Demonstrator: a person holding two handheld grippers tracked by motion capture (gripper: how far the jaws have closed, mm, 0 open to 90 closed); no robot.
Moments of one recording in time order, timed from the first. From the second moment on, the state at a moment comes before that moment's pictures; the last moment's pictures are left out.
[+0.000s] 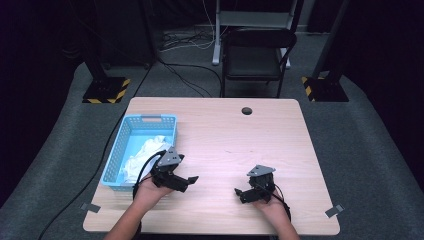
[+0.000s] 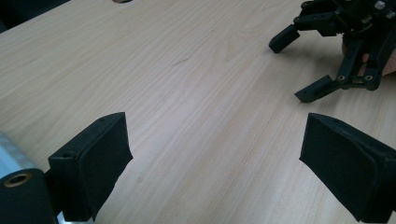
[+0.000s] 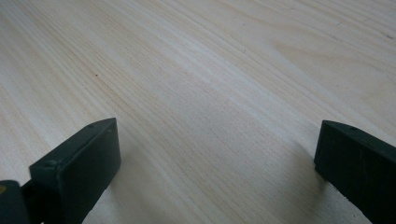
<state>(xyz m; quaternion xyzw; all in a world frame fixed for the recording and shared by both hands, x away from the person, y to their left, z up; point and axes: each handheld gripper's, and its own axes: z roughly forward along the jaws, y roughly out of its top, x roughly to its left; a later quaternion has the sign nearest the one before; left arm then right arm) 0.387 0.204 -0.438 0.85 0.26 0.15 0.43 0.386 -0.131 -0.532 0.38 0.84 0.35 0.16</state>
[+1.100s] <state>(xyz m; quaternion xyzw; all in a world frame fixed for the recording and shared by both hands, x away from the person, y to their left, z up) 0.418 0.263 -0.439 0.83 0.34 0.18 0.40 0.386 -0.131 -0.532 0.38 0.84 0.35 0.16</state>
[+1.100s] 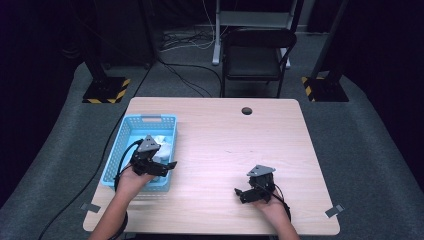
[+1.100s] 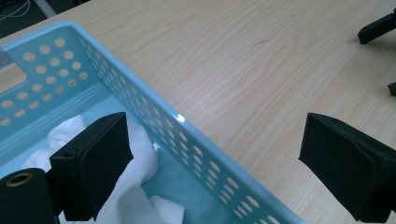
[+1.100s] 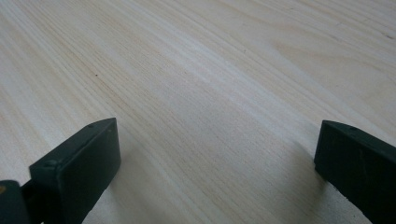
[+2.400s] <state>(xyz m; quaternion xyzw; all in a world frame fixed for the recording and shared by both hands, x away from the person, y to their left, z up) 0.451 0.293 -0.459 0.84 0.41 0.18 0.32 0.386 -0.131 -0.532 0.38 0.84 0.35 0.16</state>
